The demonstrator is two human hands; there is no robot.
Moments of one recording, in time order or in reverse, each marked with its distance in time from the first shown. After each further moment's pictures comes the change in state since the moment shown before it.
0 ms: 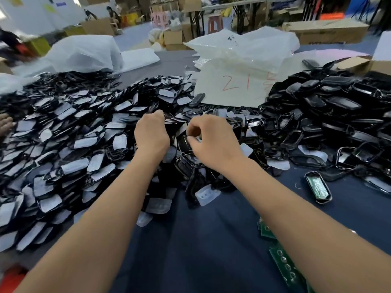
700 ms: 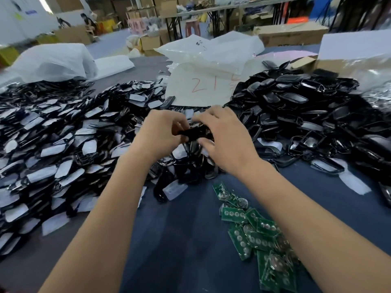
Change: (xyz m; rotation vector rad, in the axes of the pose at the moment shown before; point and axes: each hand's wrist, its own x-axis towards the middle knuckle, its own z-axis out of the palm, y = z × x) left_hand -0.049 0.072 -0.046 -0.467 -0.240 0.434; right_hand -0.054 0.049 -0.068 -0.180 0.067 -0.004
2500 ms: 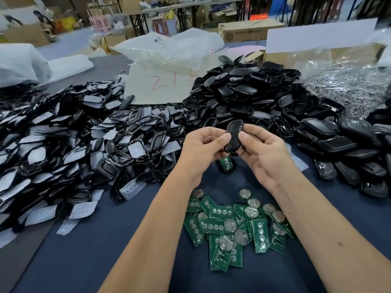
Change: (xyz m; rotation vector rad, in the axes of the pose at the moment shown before) left_hand -0.027 0.127 0.133 -1.194 -0.217 -0.247; right_hand -0.105 0.088 -0.060 1.550 0.433 0.719
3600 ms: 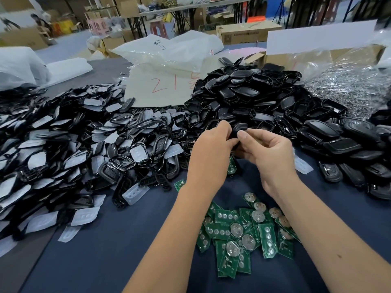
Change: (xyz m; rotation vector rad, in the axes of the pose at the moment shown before) left_hand -0.006 0.007 0.017 0.949 0.135 0.469; right_hand 0.003 0.013 -0.005 -0.323 0.129 -0.193
